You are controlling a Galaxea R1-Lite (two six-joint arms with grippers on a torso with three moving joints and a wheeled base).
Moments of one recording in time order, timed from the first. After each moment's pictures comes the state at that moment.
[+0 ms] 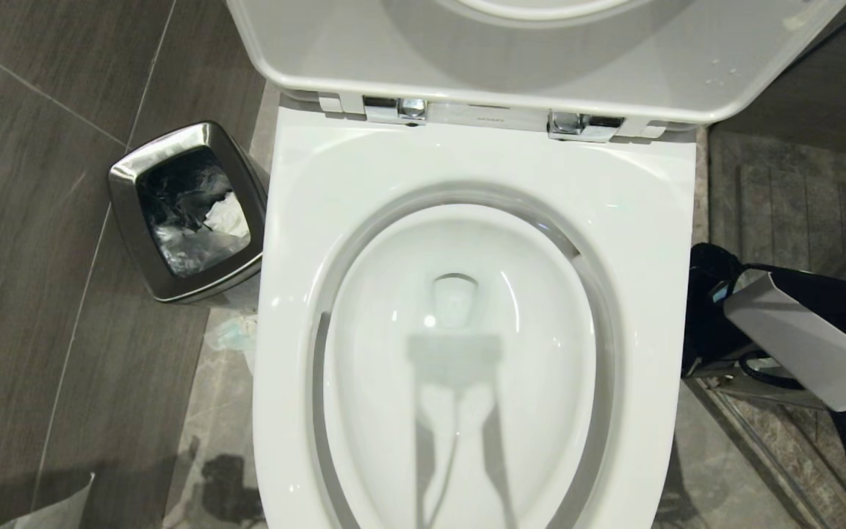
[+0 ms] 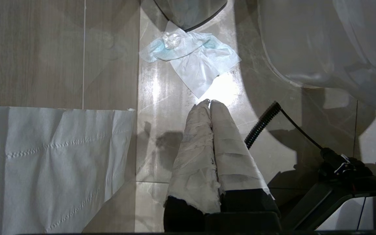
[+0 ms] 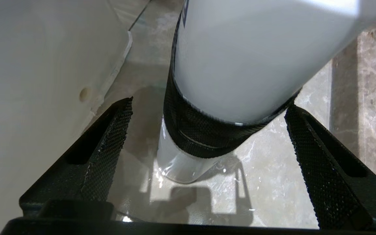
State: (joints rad) left arm 0.00 0.00 0.00 0.01 -0.03 0.09; right arm 0.05 2.53 -1.47 -1.52 0.05 -0.23
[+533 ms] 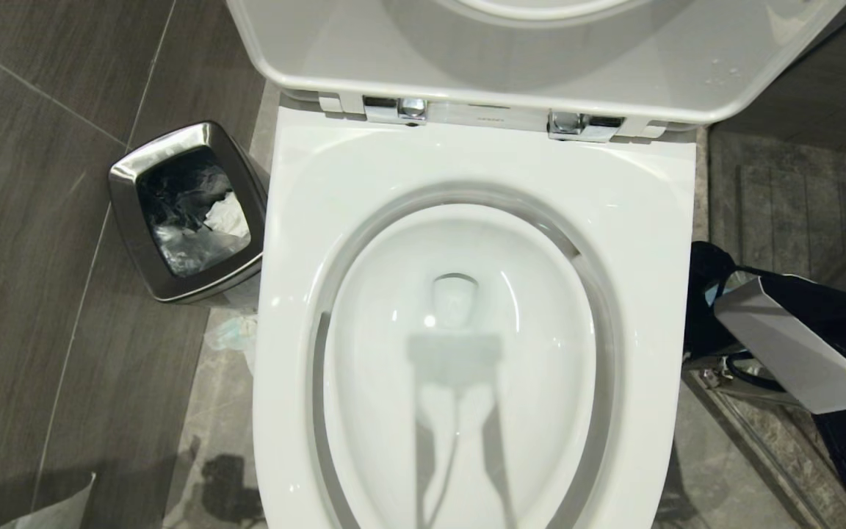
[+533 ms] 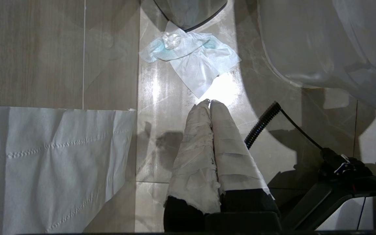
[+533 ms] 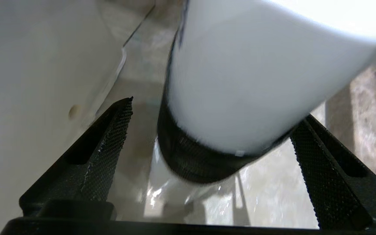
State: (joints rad) left arm 0.00 0.00 0.00 0.01 -0.03 0.09; right arm 0.05 2.59 -1.60 -1.52 0.05 -0.24
